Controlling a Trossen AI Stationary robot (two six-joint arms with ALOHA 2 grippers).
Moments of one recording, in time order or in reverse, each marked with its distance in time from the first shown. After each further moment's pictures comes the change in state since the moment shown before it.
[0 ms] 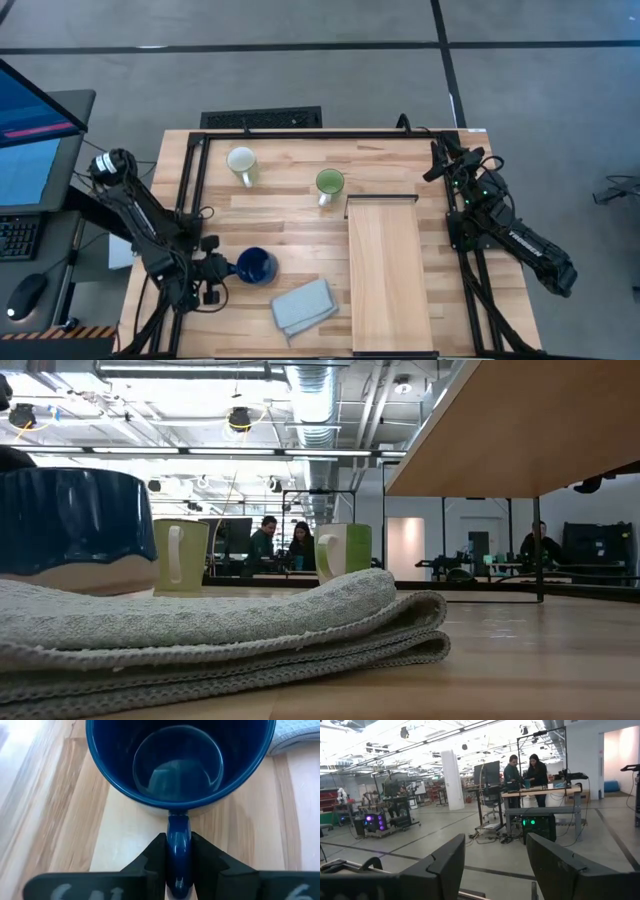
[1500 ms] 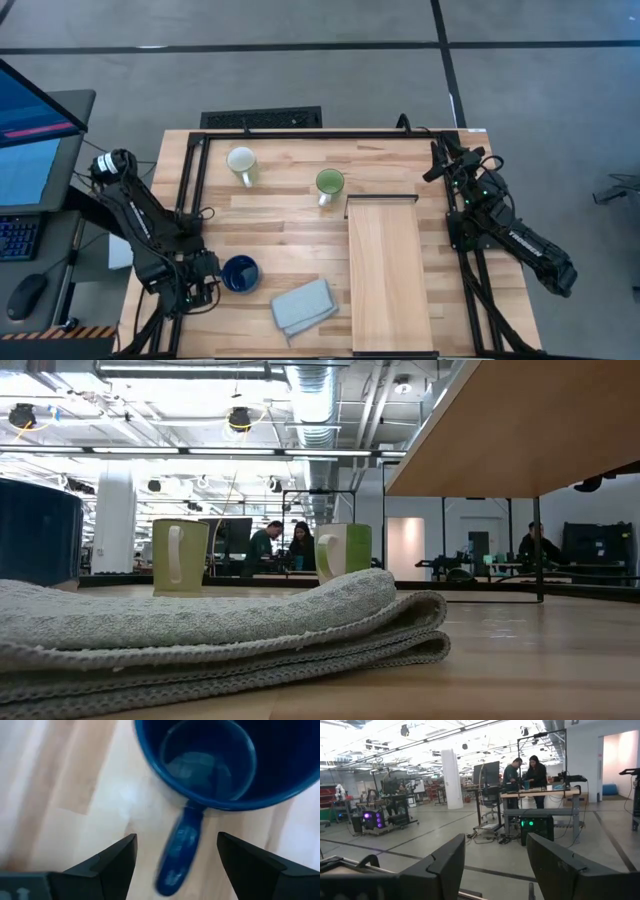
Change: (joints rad) left arm -0.058 0.014 0.128 -0.277 0.239 -0.318; right arm 0.000 0.000 0.000 0.000 0.000 -0.025
